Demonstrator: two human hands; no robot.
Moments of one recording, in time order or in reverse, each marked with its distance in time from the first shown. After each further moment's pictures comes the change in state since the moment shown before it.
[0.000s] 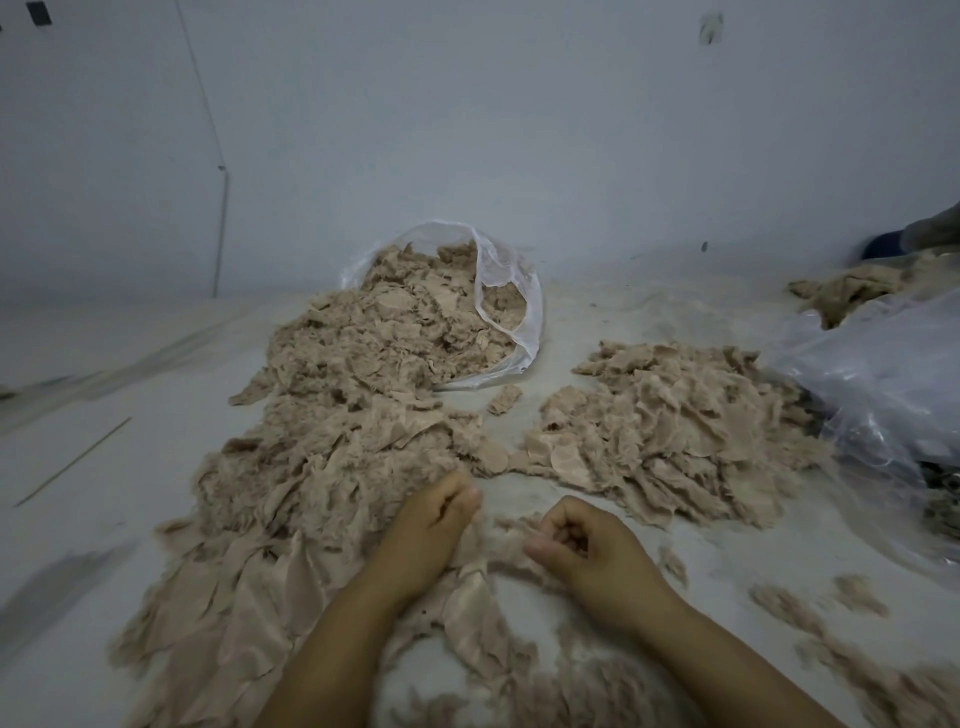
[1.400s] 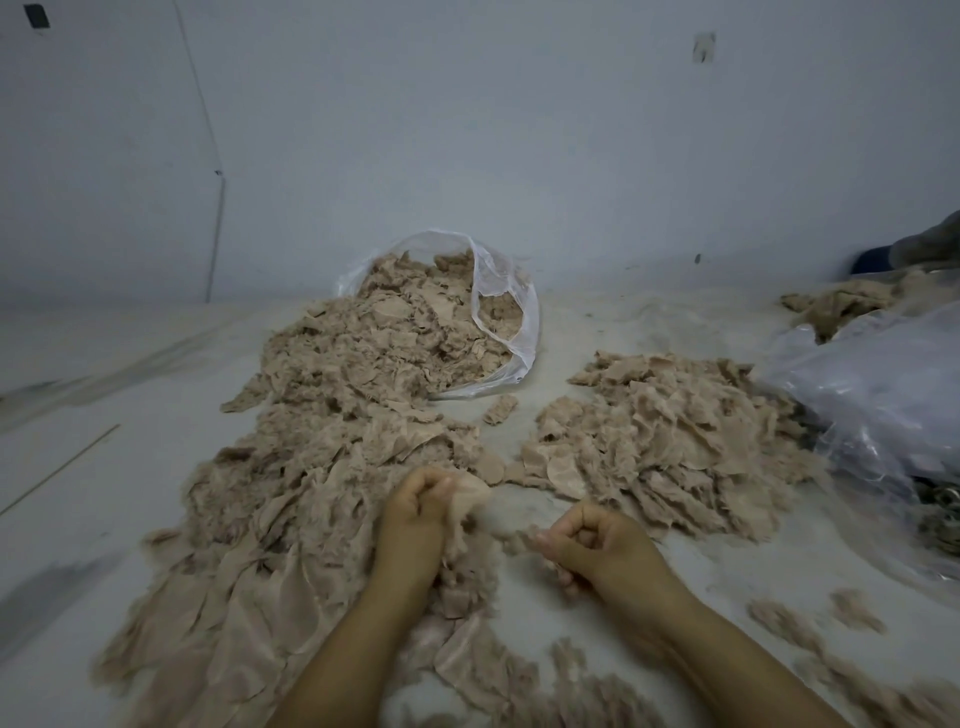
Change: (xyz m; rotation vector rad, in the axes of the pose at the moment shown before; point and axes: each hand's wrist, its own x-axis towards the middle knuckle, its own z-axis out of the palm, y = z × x) left_hand 0.002 0.015 0.013 -0.416 0.375 -0.176; right_hand 0.002 -0.006 -0.009 0.511 -0.030 0.210
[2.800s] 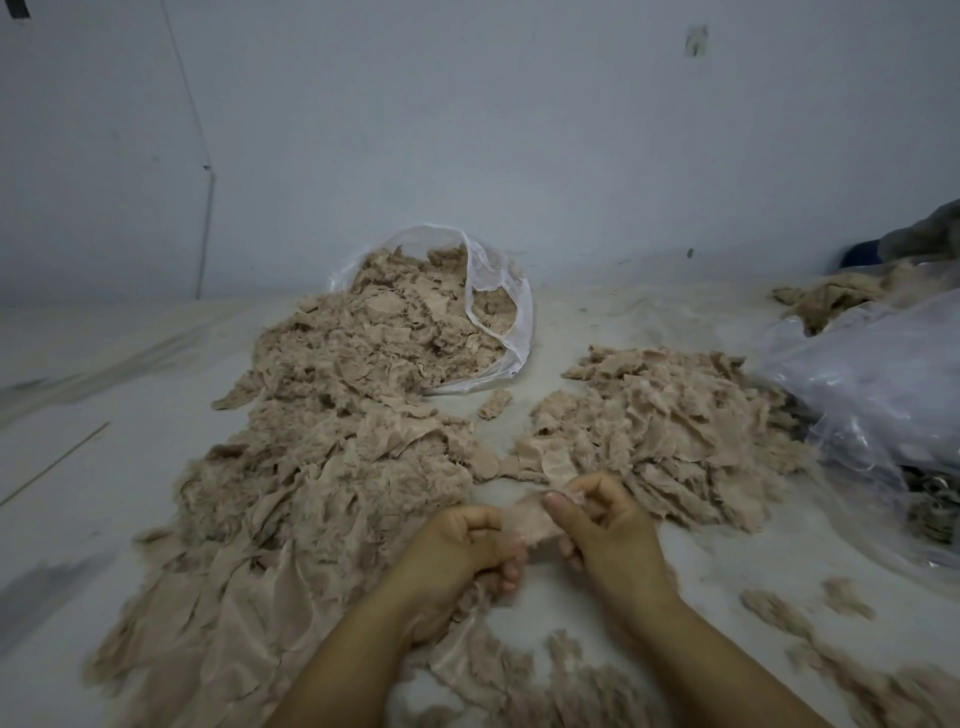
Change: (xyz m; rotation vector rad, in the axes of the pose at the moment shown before) left_hand -0.015 0.007 0.006 -0.219 -0.557 -0.426; right_hand 0.000 -0.003 0.011 0.071 0.227 -0.253
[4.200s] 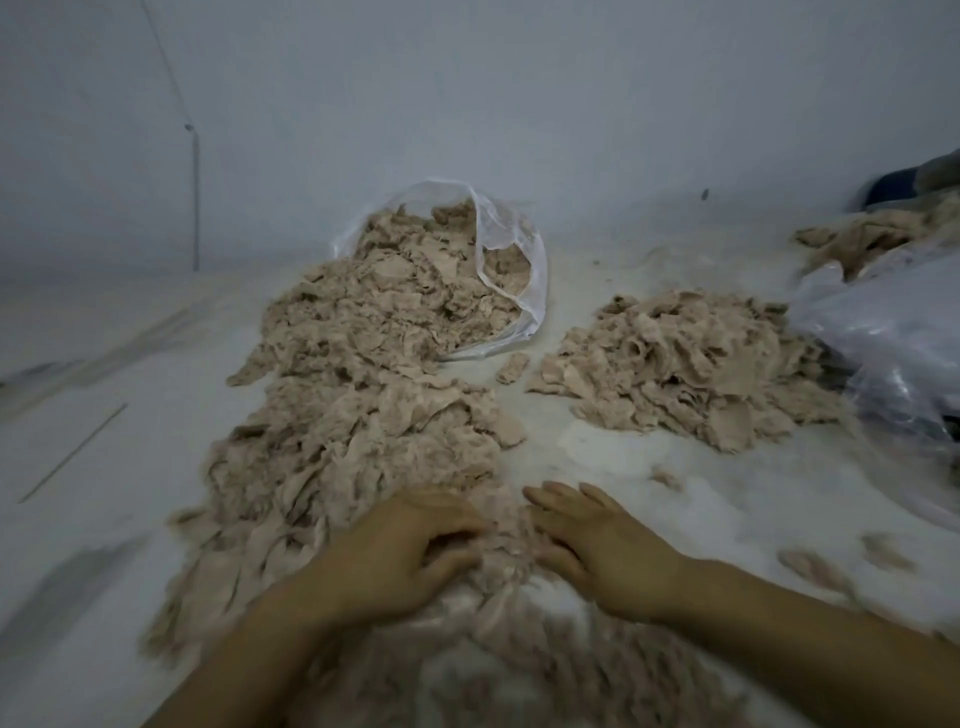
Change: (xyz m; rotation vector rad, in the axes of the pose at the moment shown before) left_hand -0.030 0.025 -0.068 1.368 -0.137 0.508; right_hand 0.019 0.031 -0.008 -1.348 -0.744 -0.208
